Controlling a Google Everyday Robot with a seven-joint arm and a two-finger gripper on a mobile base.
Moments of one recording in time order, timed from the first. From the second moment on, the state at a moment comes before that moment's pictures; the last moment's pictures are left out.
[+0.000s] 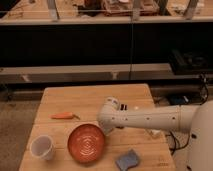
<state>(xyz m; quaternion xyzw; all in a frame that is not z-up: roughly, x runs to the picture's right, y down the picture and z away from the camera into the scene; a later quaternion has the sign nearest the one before) -0.004 0.237 0.830 -0.27 -0.12 -0.26 0.92</state>
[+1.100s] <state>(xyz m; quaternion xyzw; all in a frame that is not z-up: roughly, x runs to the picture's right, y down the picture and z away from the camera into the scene) 0.000 0.235 0.828 -0.27 -0.12 -0.26 0.92</state>
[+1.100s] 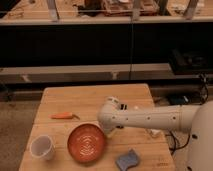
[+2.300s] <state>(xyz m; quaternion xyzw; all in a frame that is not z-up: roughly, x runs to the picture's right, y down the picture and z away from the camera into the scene) -0.037 0.267 0.766 -0.26 -0.17 -0.31 0.90</state>
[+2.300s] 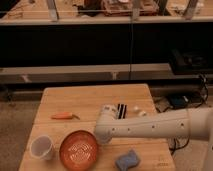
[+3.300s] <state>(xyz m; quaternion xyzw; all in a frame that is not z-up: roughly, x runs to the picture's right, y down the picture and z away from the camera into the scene) -0.096 0.296 0.760 -0.30 -0.19 -0.37 0.86</state>
